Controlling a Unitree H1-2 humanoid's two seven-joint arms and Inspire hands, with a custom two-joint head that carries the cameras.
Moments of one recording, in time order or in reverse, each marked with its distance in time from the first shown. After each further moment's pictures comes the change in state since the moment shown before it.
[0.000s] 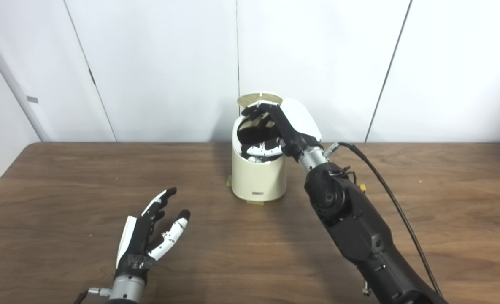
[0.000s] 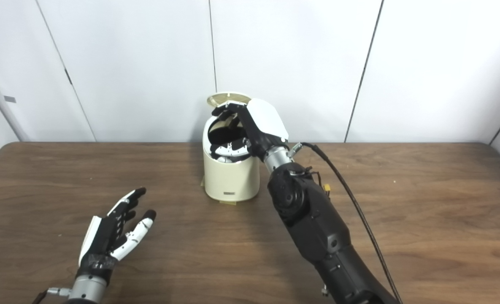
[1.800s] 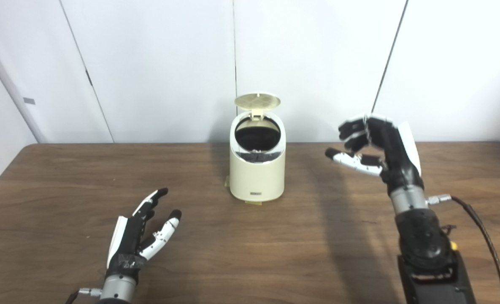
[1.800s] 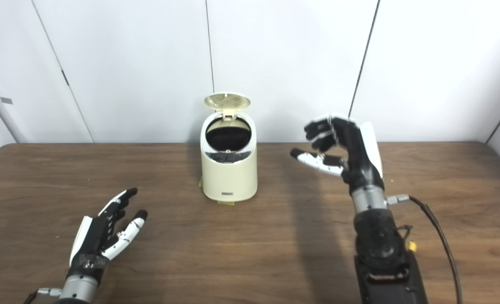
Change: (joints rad) left arm -0.005 0.023 0.033 0.004 -0.032 0.008 -0.009; right arm 0.385 -0.061 -0.359 -0.545 0.436 0.211 0.115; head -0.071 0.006
